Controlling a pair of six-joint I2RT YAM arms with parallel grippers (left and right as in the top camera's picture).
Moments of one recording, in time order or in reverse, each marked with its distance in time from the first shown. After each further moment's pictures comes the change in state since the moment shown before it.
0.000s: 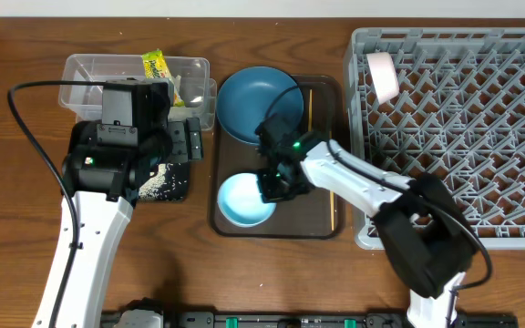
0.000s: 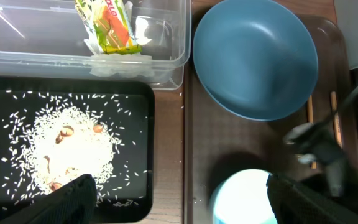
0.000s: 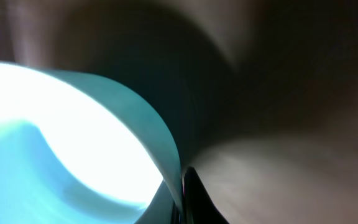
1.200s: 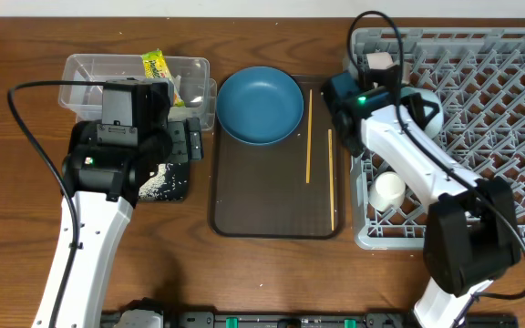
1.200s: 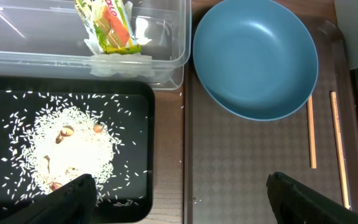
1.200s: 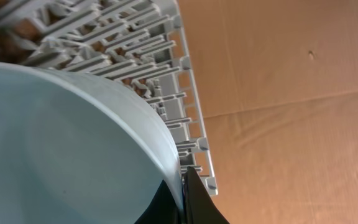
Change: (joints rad) left arm 0.000 0.000 0.000 0.000 0.000 0.000; right arm -0.253 -0.068 0.112 -0.283 1.564 -0.144
